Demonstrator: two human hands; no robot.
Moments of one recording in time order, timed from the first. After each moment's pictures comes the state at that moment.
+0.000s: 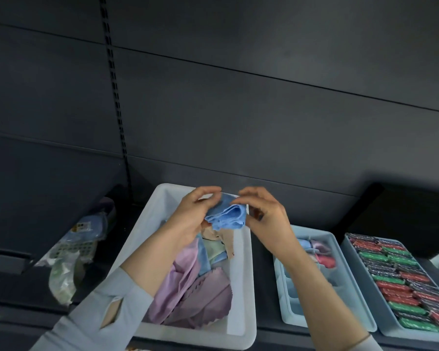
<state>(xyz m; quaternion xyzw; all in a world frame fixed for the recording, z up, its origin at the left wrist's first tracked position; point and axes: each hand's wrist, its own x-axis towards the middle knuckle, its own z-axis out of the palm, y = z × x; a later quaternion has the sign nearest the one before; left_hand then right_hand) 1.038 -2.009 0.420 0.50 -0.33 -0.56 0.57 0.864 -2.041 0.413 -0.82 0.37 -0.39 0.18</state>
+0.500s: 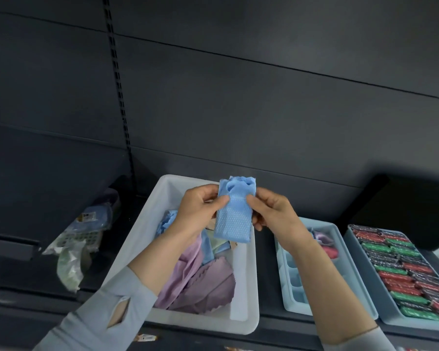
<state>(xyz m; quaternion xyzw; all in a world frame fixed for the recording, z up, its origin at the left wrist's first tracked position) 1.036 -1.998 0.404 0.55 -0.45 -0.44 0.55 0.863 -2.033 0.418 -0.64 0.40 -0.38 0.54</state>
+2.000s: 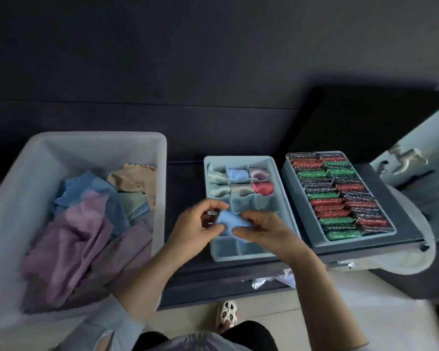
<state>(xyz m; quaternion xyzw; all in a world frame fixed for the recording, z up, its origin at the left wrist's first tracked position) 0.848 -2.022 0.282 0.51 -0.59 -0.50 0.38 0.645 -2.032 0.293 -0.61 0.54 -0.21 0.54</state>
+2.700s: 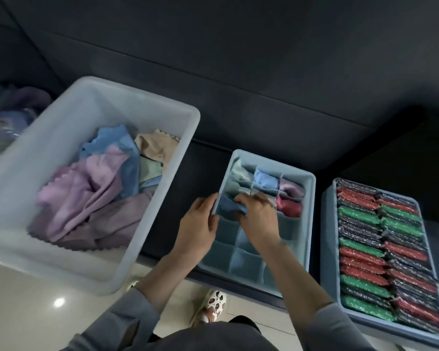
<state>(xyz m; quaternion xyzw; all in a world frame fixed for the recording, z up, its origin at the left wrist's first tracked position) 0.804 -2.037 0.222 0.75 -0.54 -0.23 0.31 0.667 -2.127 0.218 -0.83 0.51 -0.11 0.20</state>
